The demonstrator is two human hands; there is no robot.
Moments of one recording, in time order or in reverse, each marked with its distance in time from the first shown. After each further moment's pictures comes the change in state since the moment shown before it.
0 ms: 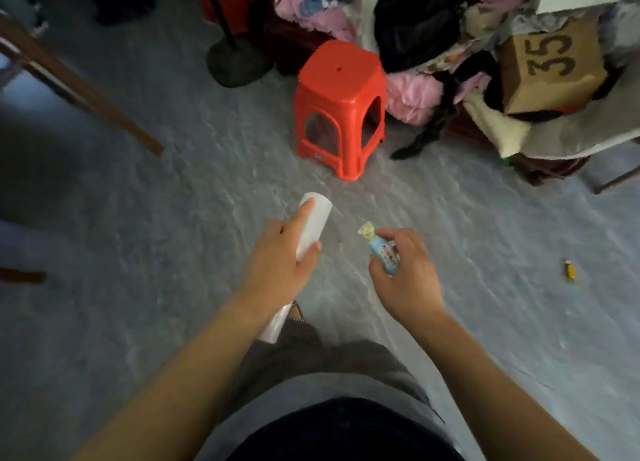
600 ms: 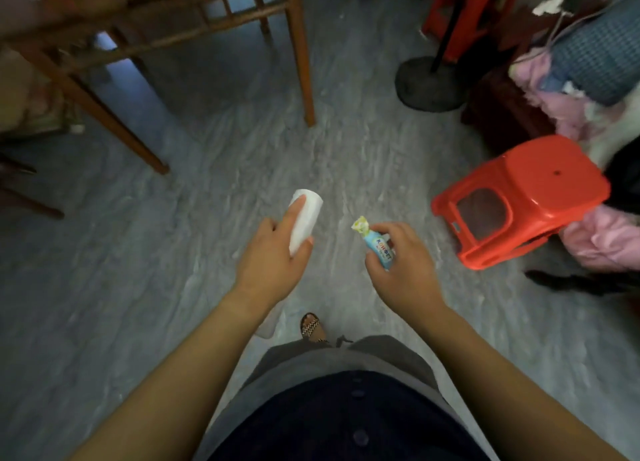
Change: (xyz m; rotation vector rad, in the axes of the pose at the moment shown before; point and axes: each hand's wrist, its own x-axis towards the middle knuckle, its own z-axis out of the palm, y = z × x) left_hand -0.001 -0.262 -0.175 -0.071 0.385 -0.534; right_hand 0.120 -0.224 0.267 -0.080 -0.503 -0.489
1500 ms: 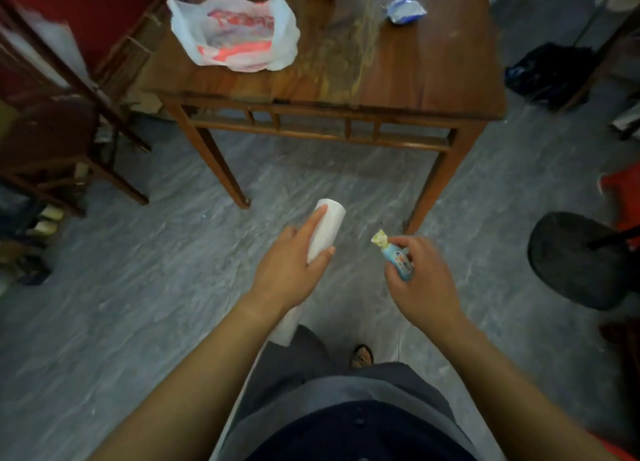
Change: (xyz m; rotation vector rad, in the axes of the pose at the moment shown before) left_hand 0.433 -0.118 -0.151 -0.130 0.250 -0.397; right_hand 0.538 -0.125 0.134 -0.001 -0.383 -0.330
